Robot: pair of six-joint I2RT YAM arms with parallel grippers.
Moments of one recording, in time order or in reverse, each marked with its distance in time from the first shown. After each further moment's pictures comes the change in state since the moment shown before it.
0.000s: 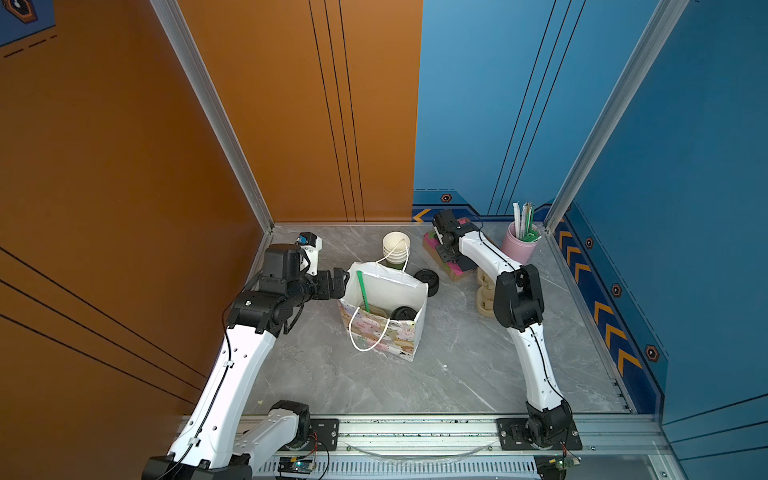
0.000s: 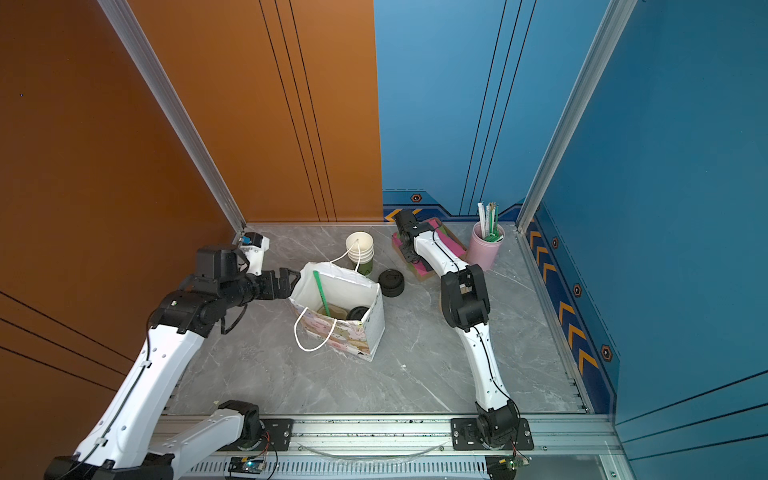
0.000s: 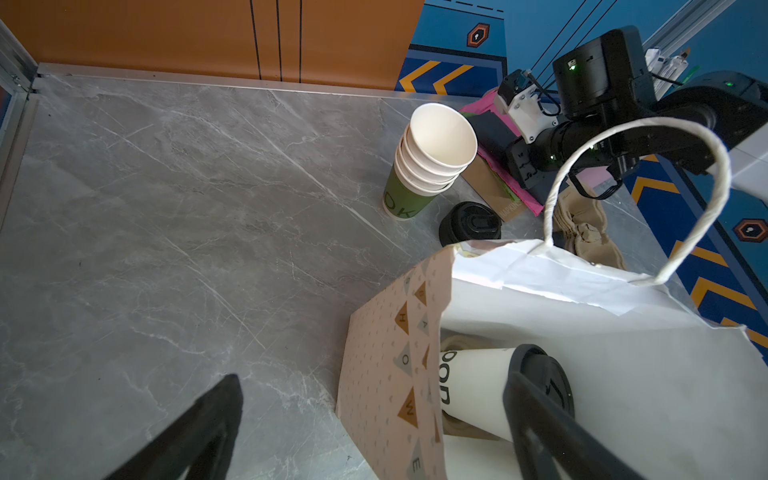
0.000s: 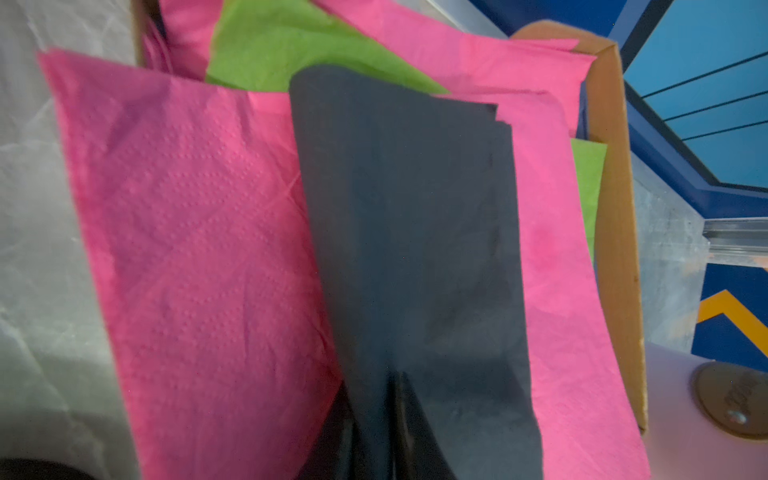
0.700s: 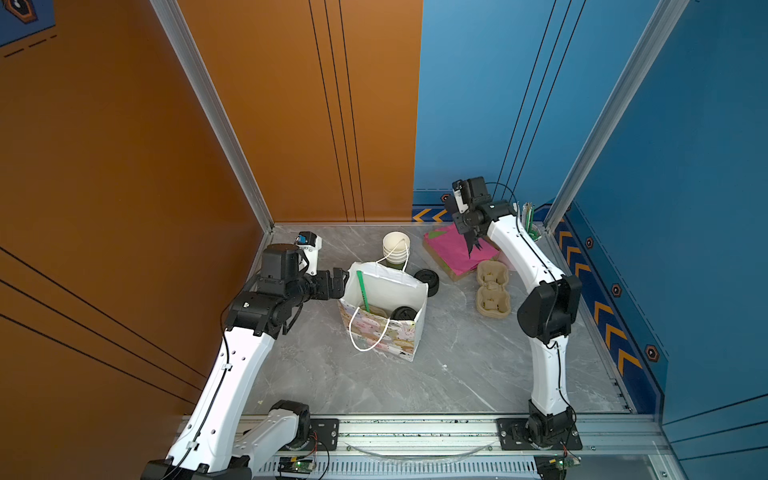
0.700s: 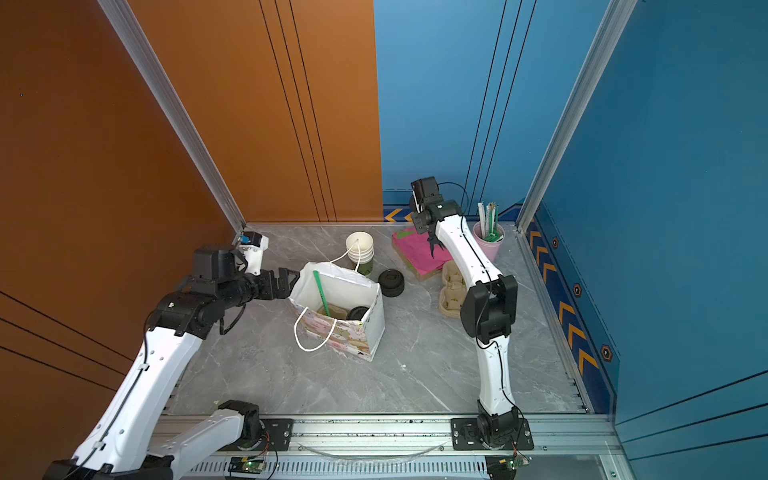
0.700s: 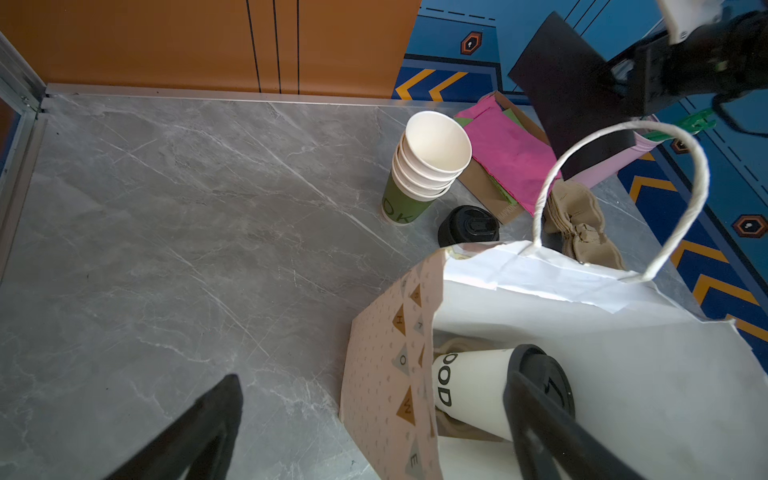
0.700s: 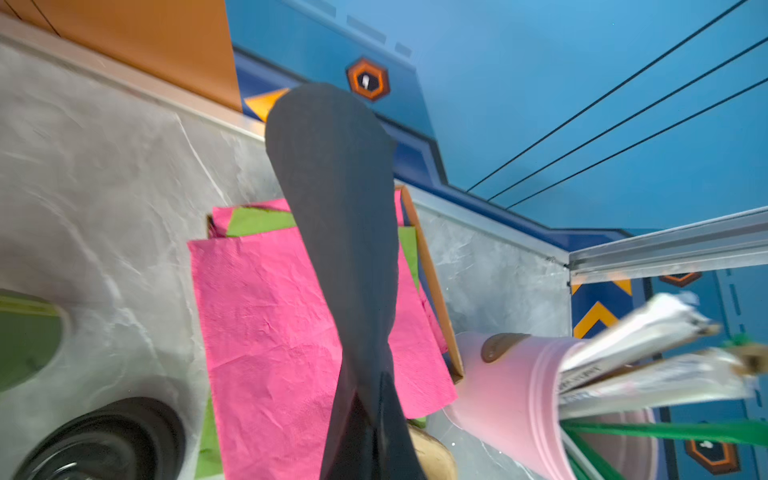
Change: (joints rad) left arm 0.000 -0.018 0.010 0.017 0.005 0.037; right arm -0.056 -0.341 0.026 -0.014 -0.083 0.005
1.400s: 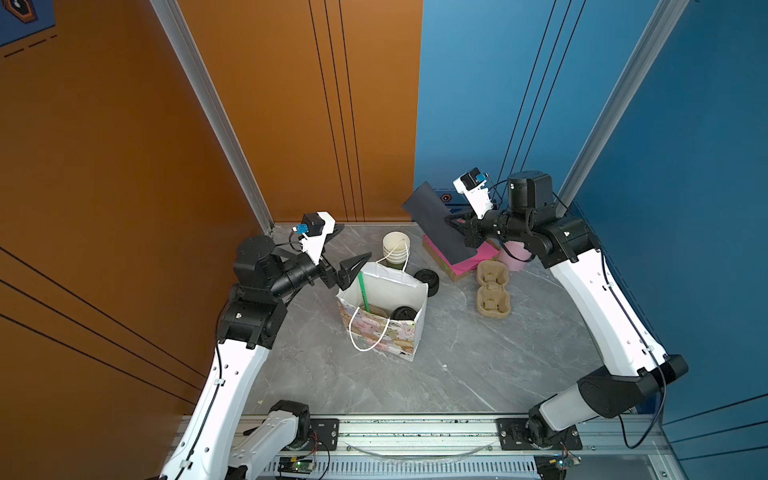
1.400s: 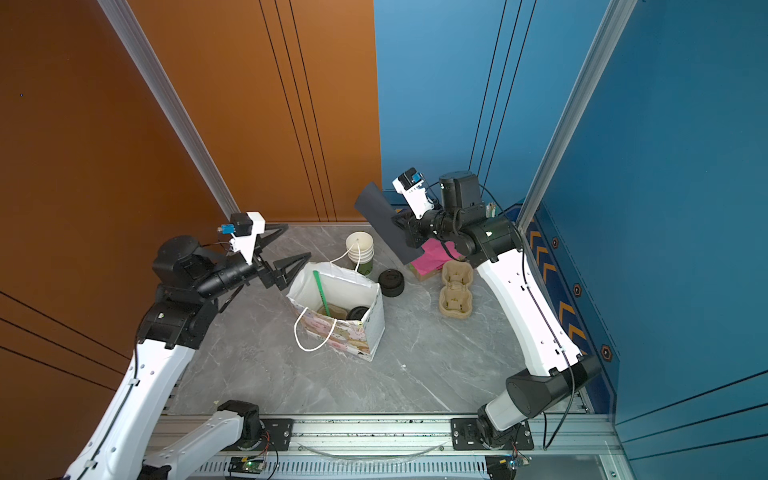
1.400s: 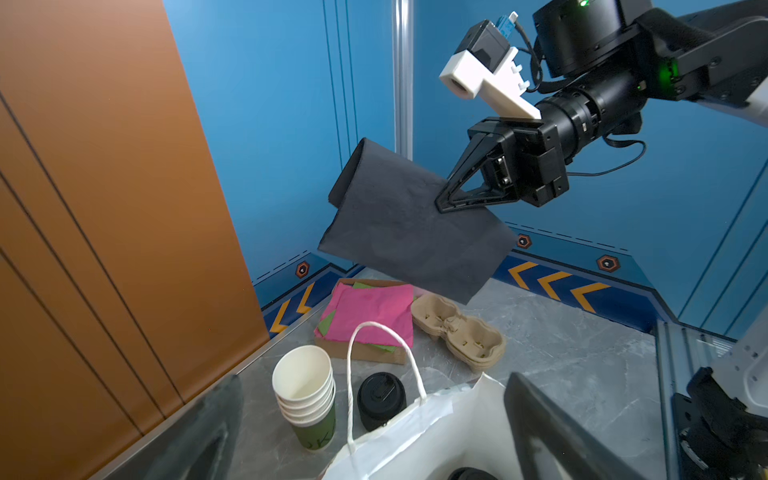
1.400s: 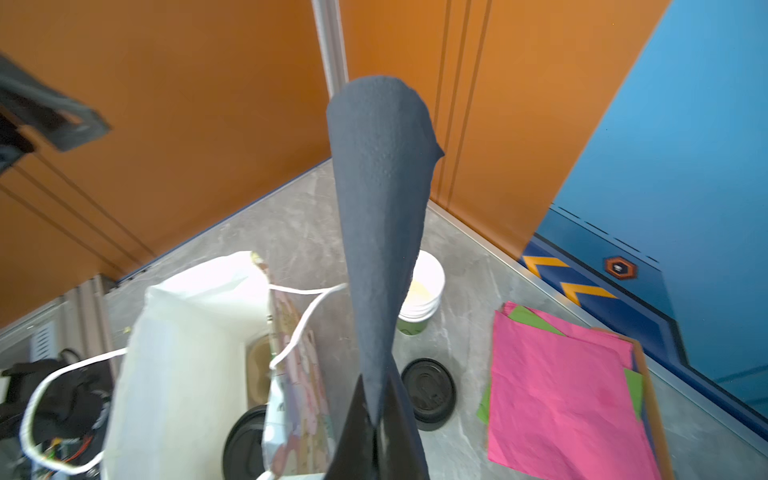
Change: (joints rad) left arm -0.008 -0.029 0.007 0.564 0.544 0.247; right arm 0.117 -0.568 -0.293 0.000 -0.733 0.010
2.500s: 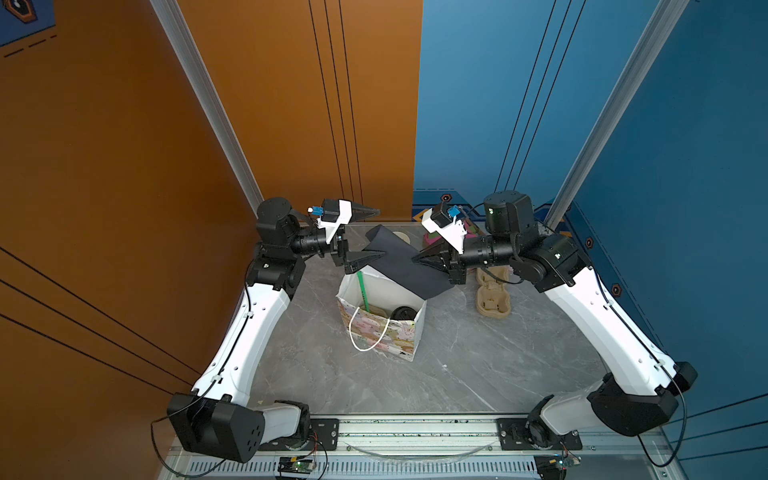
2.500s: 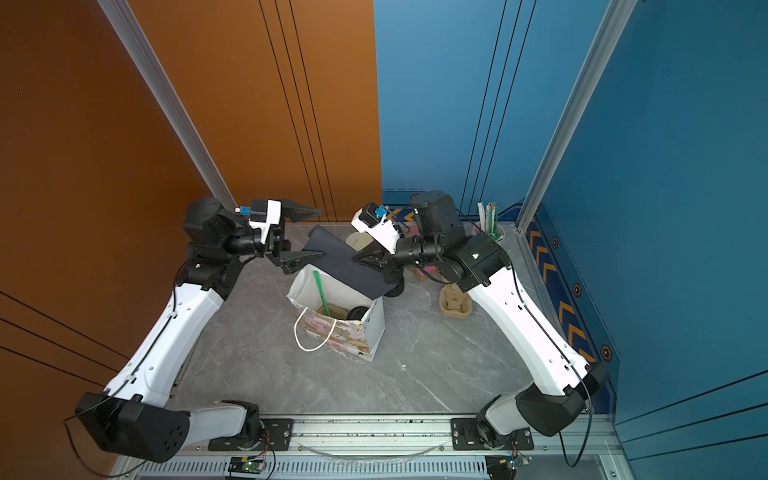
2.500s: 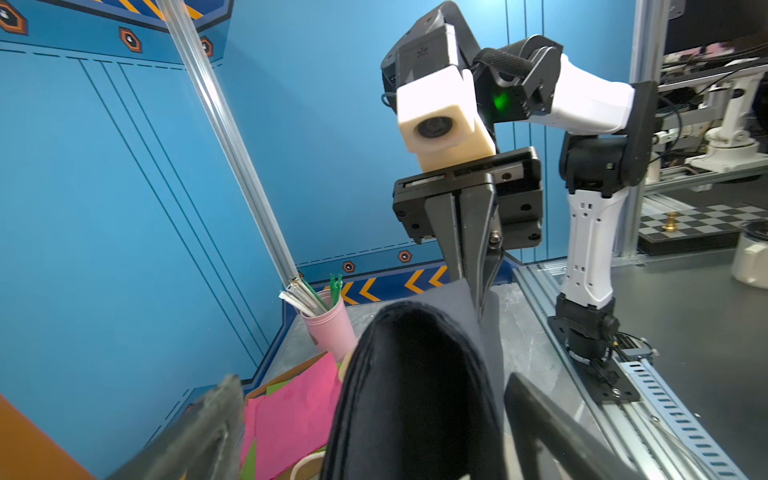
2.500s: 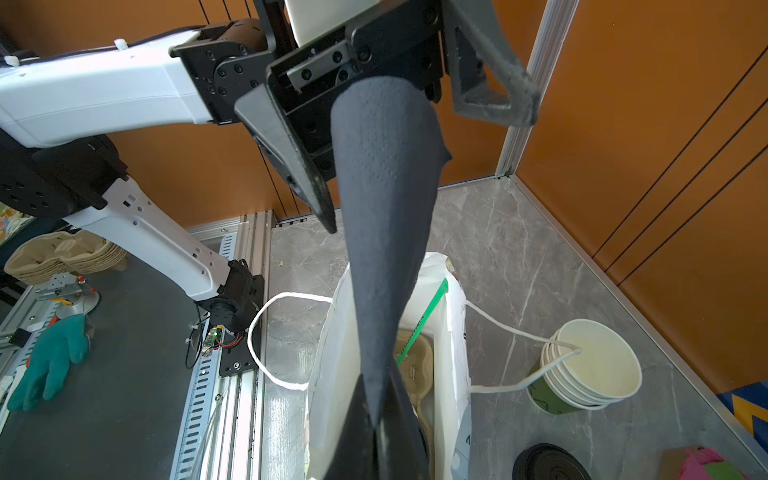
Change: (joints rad) left arm 0.020 0.313 0.155 0.308 0.573 0.049; right arm 0.207 -0.059 -0.079 -0.001 -0.212 -0.120
